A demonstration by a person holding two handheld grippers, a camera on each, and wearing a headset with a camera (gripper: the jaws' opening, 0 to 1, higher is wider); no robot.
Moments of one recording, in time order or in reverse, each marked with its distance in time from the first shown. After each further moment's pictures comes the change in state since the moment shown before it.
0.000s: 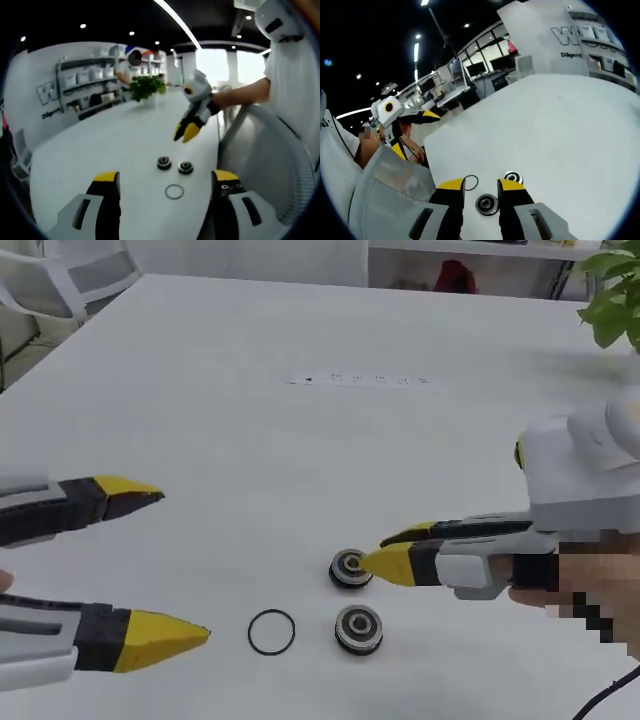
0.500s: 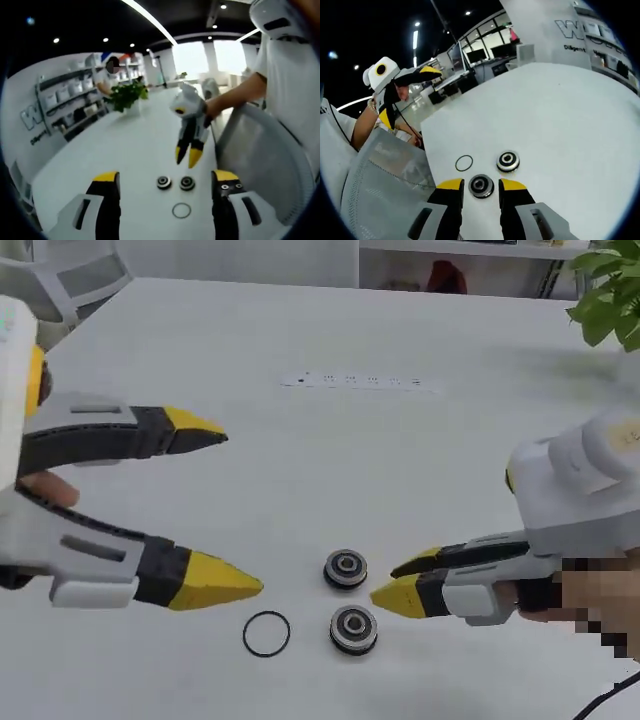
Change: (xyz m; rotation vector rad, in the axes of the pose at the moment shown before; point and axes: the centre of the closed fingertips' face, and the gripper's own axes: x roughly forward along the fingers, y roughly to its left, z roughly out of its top) left arm 0.039 -0.005 0.046 0.174 0.014 -0.126; right arm 0.004 -0.011 -0.036 -0.032 0.135 -0.012
